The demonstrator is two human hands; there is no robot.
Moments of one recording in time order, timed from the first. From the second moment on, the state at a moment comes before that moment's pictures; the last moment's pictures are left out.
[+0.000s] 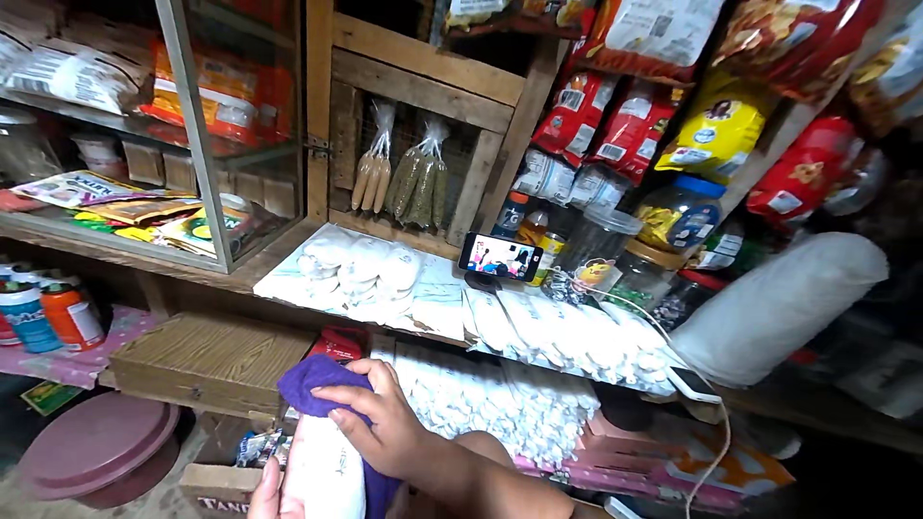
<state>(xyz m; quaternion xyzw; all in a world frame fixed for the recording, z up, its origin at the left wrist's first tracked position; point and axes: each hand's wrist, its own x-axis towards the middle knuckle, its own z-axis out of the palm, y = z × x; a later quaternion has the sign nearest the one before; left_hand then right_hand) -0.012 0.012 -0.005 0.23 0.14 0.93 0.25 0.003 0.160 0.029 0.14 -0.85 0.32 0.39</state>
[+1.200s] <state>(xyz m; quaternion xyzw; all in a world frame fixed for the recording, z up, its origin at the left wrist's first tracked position) -0.017 0.011 -0.002 0.16 0.18 0.95 0.21 0.005 0.147 0.017 0.16 -0.87 0.28 0.37</state>
